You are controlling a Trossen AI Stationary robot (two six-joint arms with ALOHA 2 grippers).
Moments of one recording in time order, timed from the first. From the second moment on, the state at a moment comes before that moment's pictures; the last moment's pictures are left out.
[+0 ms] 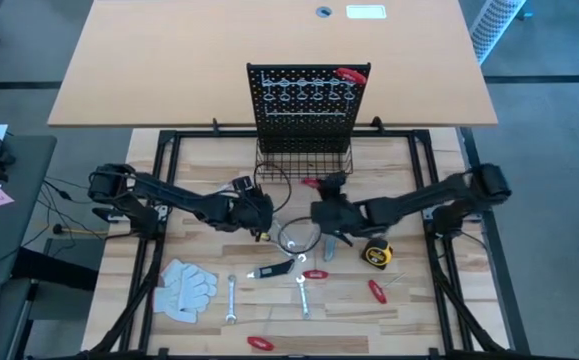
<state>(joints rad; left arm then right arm) -0.07 1.62 0.90 -0.30 -0.77 -0.08 0.17 1.56 0.97 -0.16 1.10 -0.61</state>
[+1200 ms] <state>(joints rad) -0.09 1.62 0.63 0.33 -0.75 0.04 -0.34 1.41 1.50 0.38 0.71 -1.94</state>
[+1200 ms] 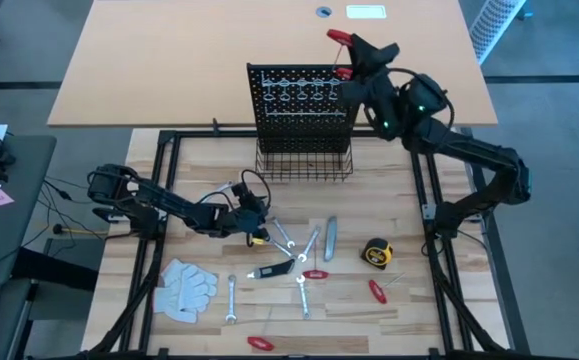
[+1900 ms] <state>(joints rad) -0.09 1.62 0.62 0.35 -0.74 0.03 -0.35 1.41 1.69 -0.16 0.67 -1.61</state>
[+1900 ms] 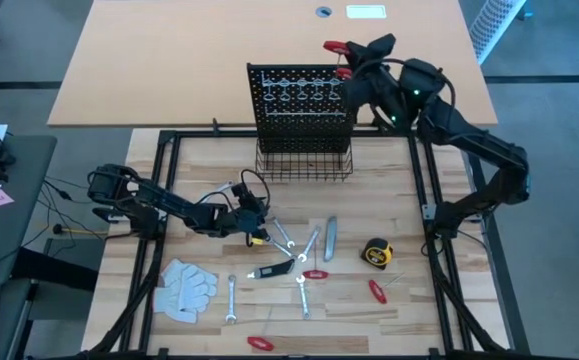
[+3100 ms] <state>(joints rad) -0.09 1.62 0.62 0.36 -0.72 0.03 -0.40 1.41 1.69 -0.44 0.54 -1.33</state>
